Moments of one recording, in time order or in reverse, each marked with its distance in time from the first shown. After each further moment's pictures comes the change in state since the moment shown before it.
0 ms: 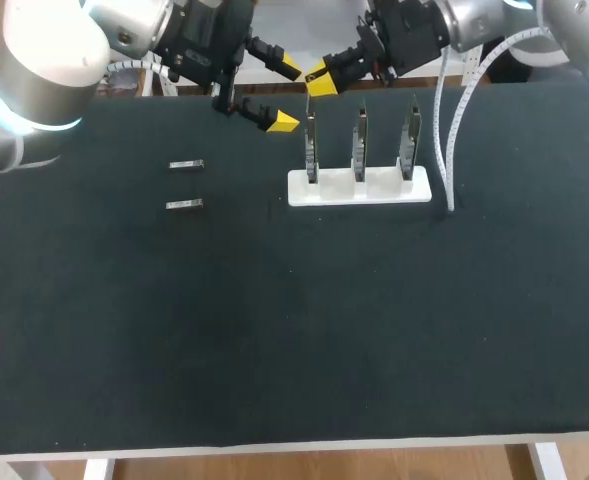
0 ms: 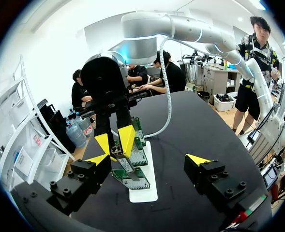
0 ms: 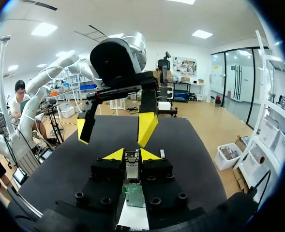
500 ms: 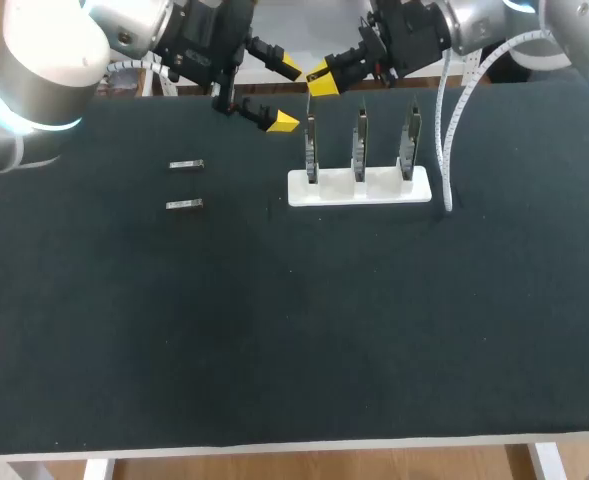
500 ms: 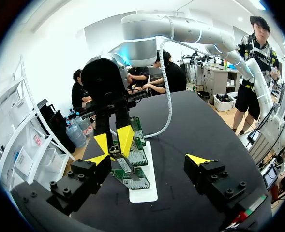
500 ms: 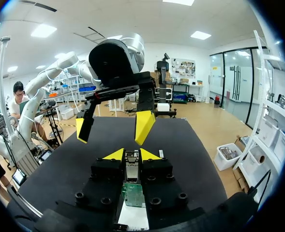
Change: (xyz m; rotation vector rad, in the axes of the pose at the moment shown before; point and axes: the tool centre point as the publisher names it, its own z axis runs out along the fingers) left arm 0.000 0.000 0.000 0.000 0.000 0.000; right arm 0.005 -0.002 -0.002 0.009 -0.012 0.015
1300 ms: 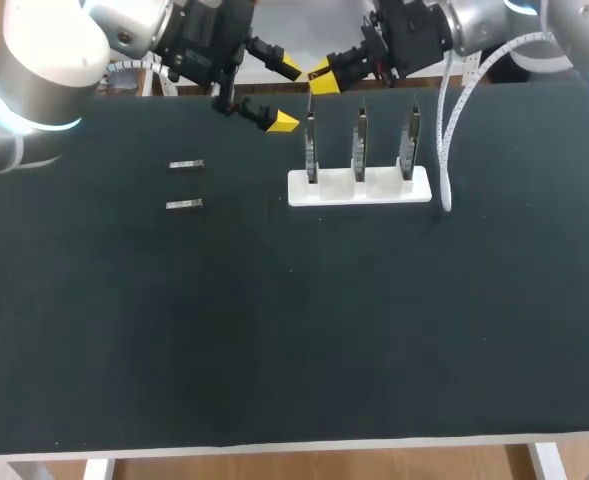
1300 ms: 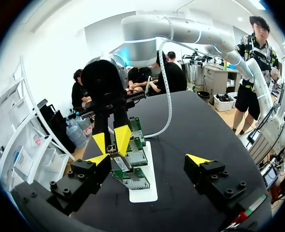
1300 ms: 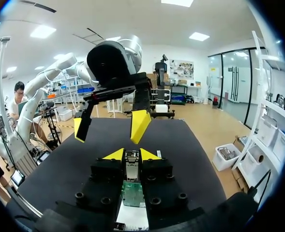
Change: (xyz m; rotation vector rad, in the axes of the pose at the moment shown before) left arm 0.000 0.000 0.000 0.000 0.000 0.000; right arm 0.001 -0.005 -0.002 0.016 -0.014 0.003
